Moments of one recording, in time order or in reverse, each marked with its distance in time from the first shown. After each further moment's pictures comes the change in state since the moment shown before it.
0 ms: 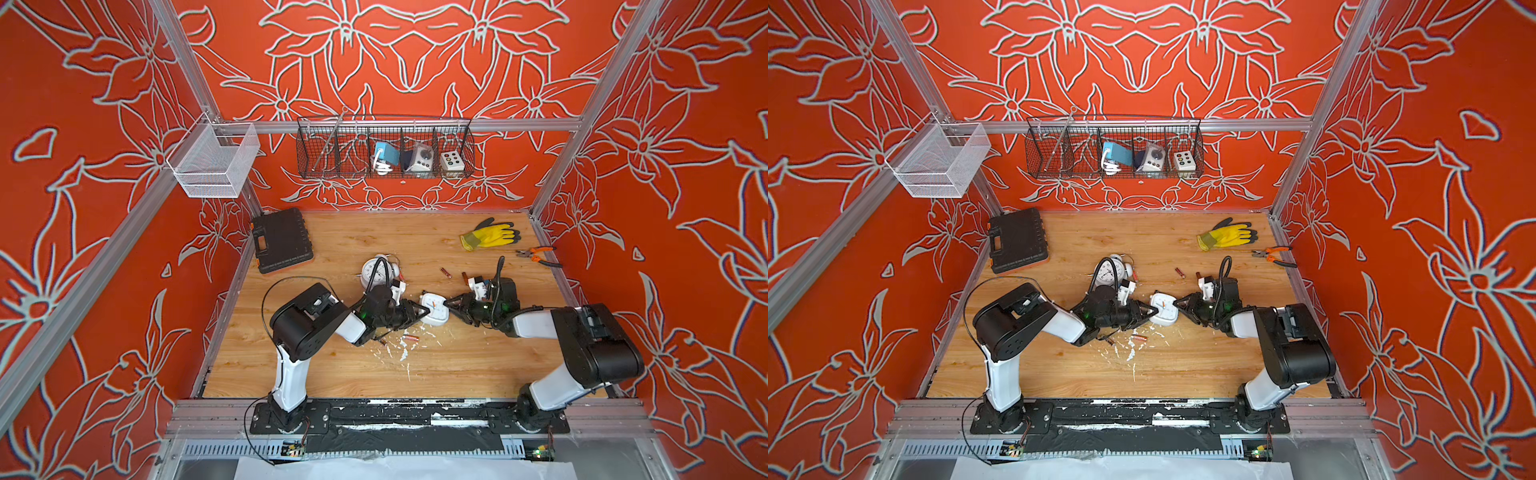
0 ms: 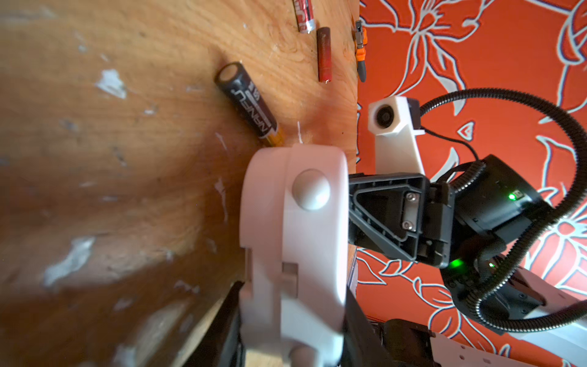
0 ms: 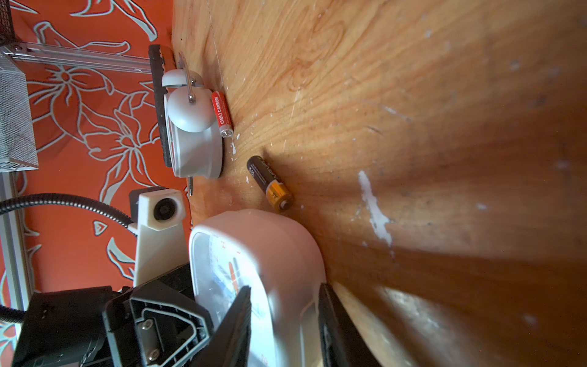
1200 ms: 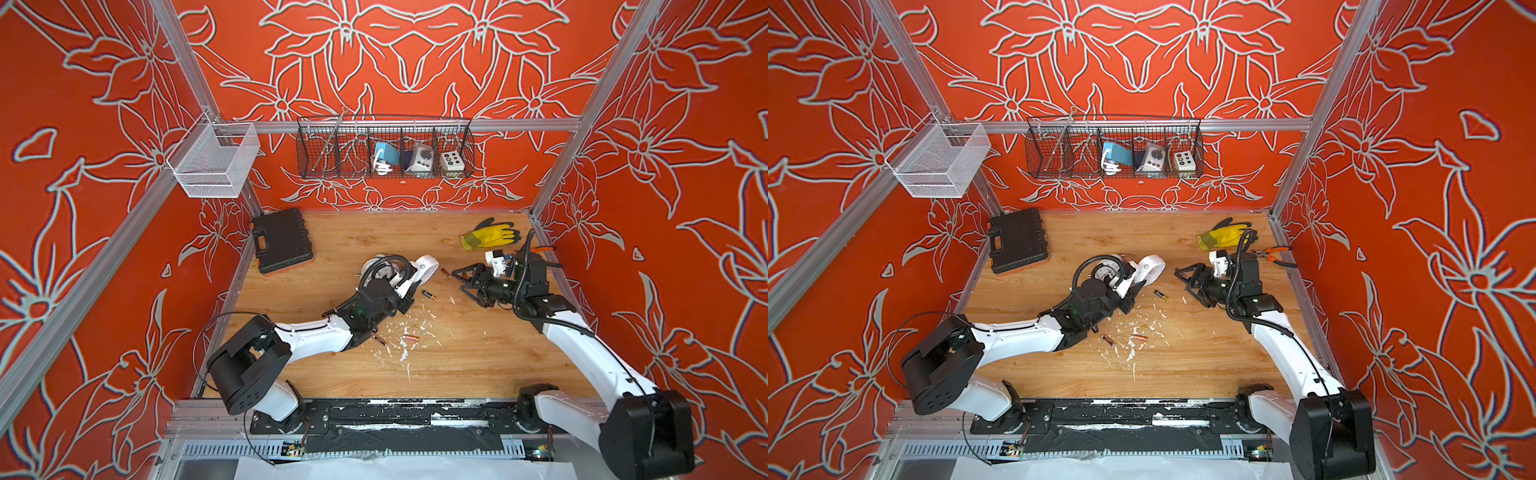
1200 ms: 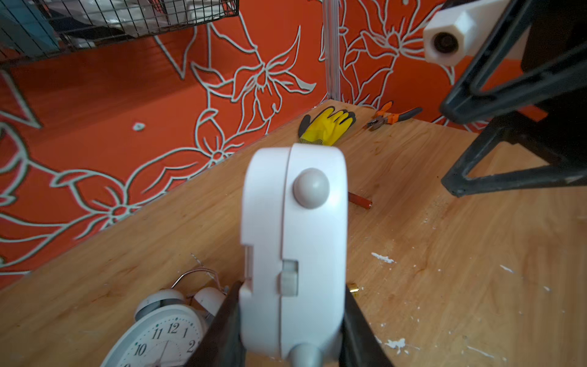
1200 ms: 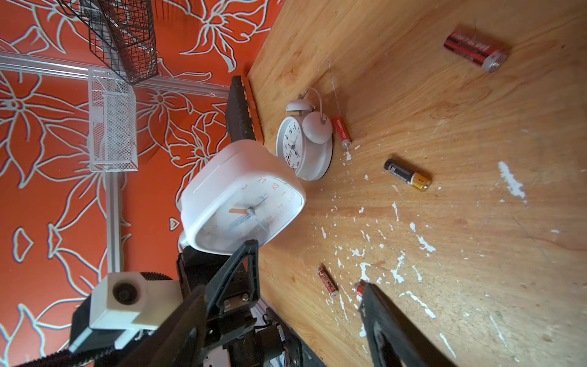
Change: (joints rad) left arm -0.147 -0.432 0.022 -0.250 -0.704 1.410; right arm 0.000 -0.457 0.288 -0.574 -0.006 0.114
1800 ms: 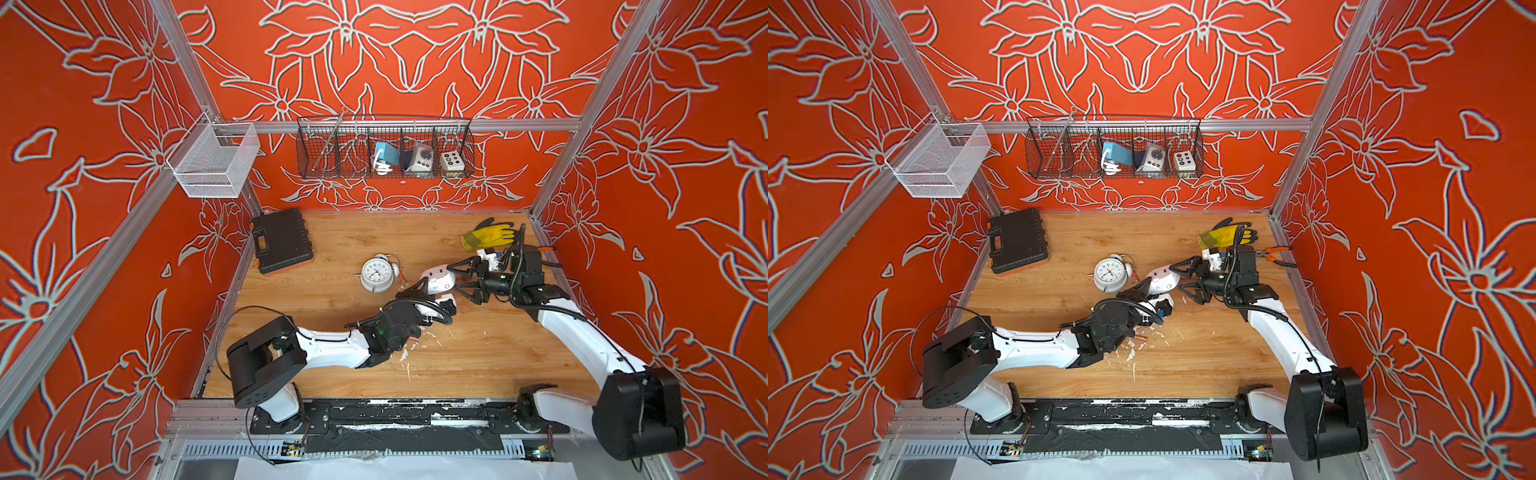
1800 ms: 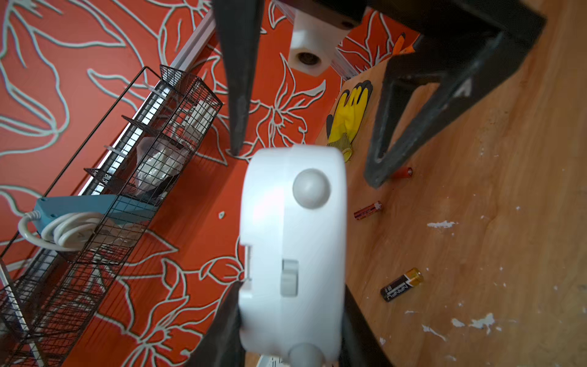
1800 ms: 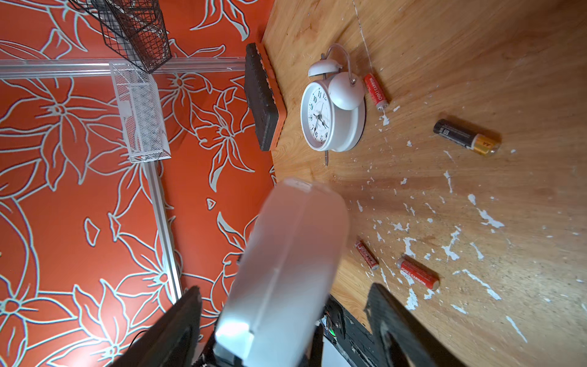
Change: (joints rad) left arm -0.222 0.102 0.039 0.135 -0.336 0.638; right arm -0.010 0.098 0.058 0.043 -0.154 0.132
